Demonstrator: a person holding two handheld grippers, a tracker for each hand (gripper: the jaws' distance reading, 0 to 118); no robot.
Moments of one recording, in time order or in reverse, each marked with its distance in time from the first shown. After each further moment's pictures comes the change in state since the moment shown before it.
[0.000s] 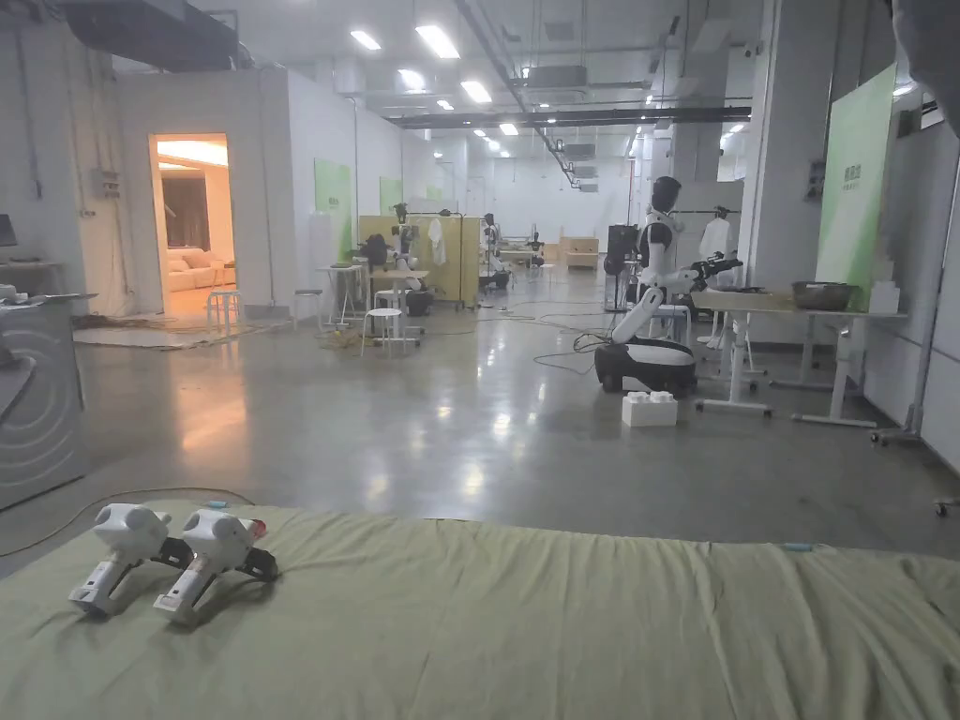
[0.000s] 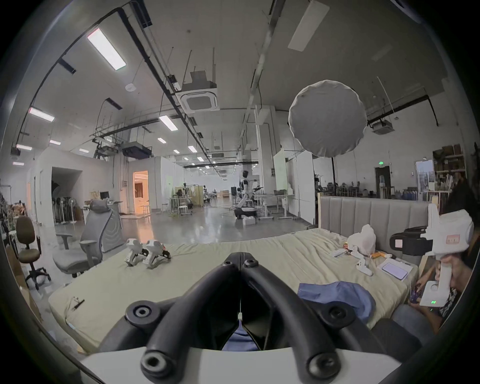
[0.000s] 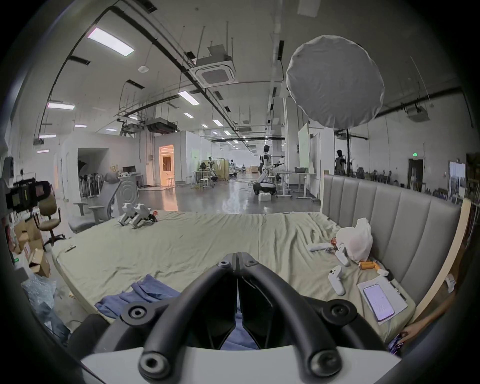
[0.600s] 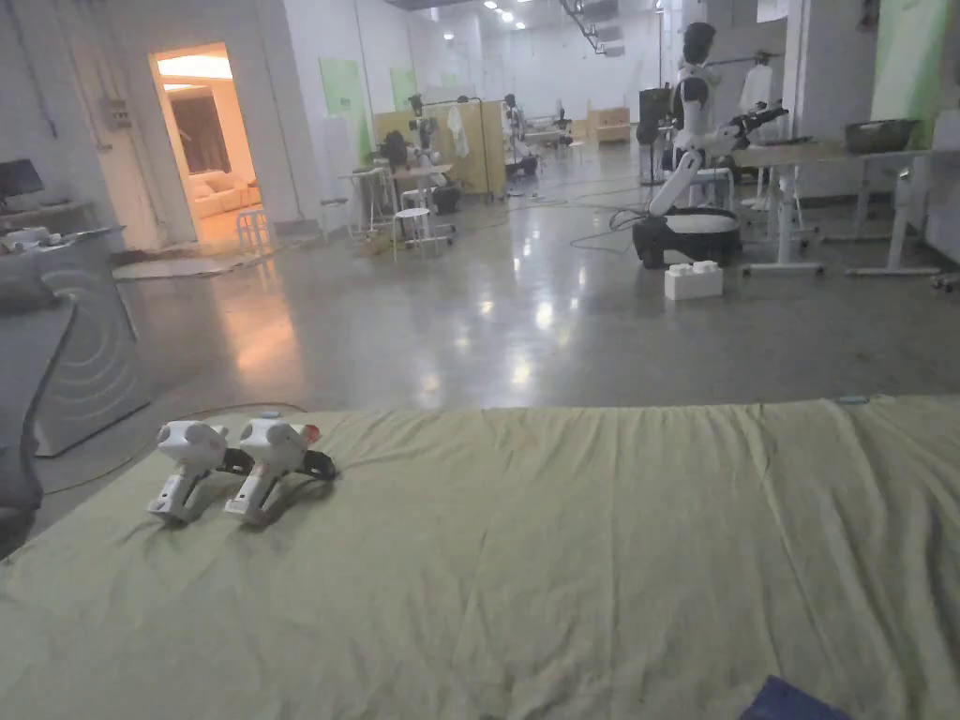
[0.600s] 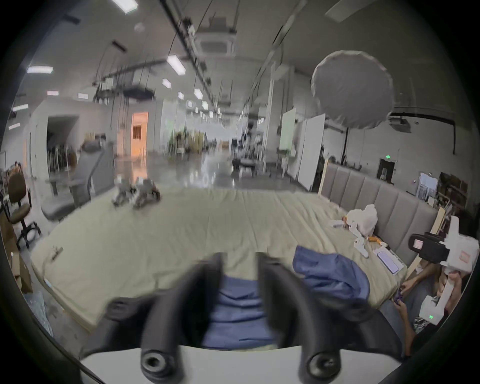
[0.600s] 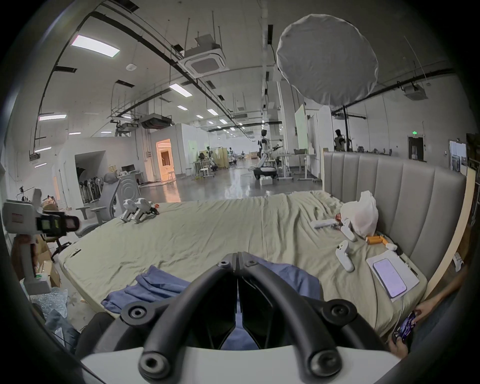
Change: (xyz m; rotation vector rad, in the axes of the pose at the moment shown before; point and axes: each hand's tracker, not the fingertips) left arm -0.036 -0.063 -0.120 -0.400 -0.042 0.197; right arm 0.016 -0.032 -0.015 -0.104 0.014 -0.106
